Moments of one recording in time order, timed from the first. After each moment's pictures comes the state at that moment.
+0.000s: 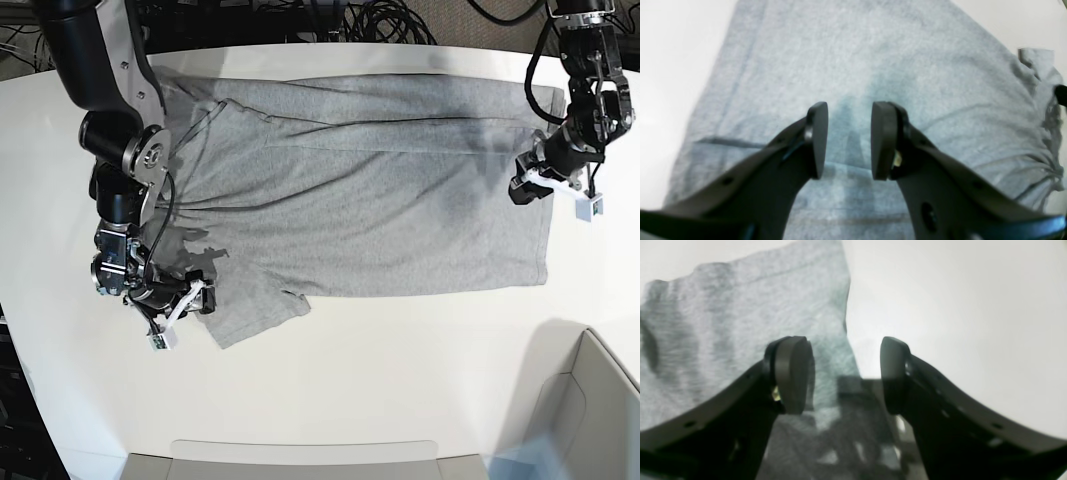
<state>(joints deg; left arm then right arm) 16.5 -26.4 -21.7 98.8 -53.8 2.1 55.2 43.1 8.8 26.7 20.7 -23.4 36.8 -14.9</state>
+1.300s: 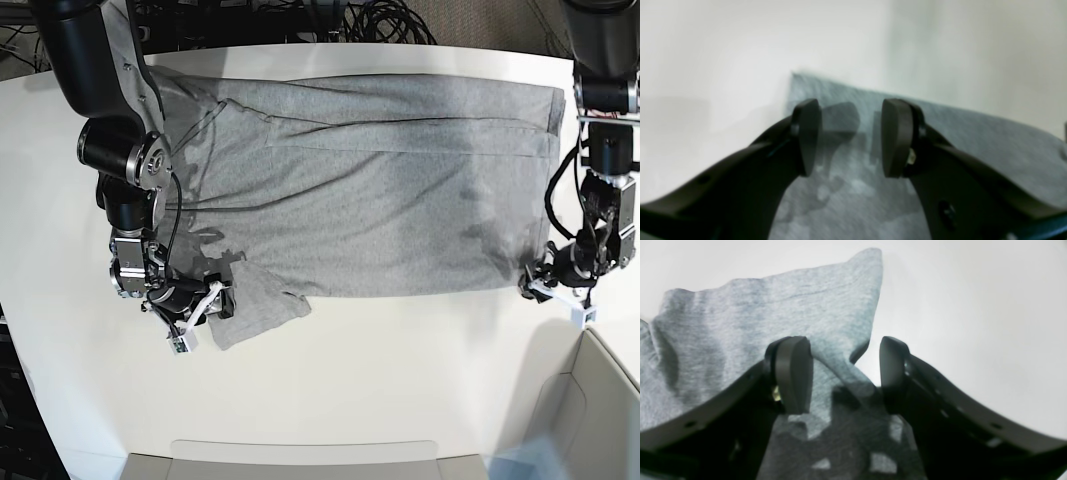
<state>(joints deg) -29.1 -35.9 10.7 44.3 -51.8 -9.2 41.8 44.9 7.7 19.1 13.5 -23.9 32.6 -7.7</state>
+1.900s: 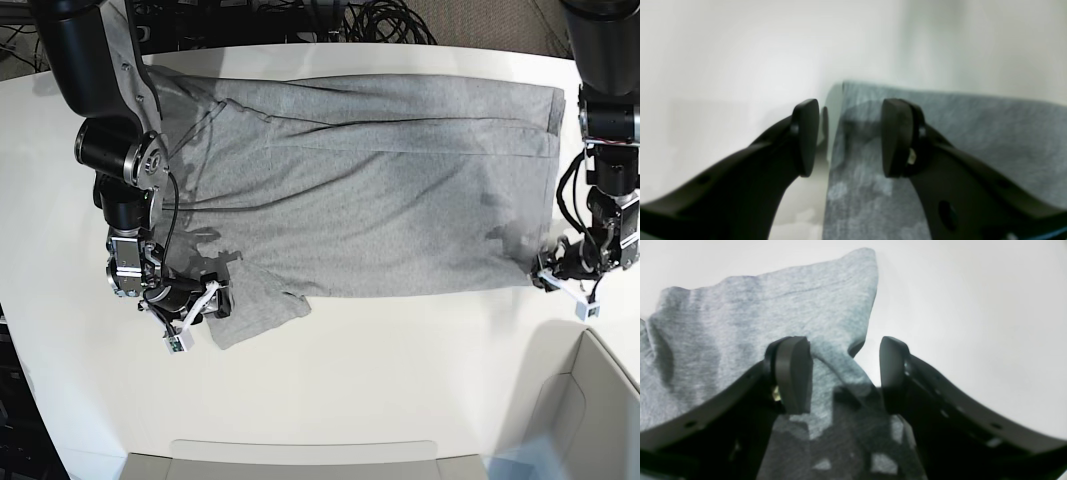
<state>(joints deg) -35.9 -34.9 13.3 27.0 -42.9 -19.7 35.0 44.8 8.3 19.1 13.5 -23.6 33.0 -7.6</state>
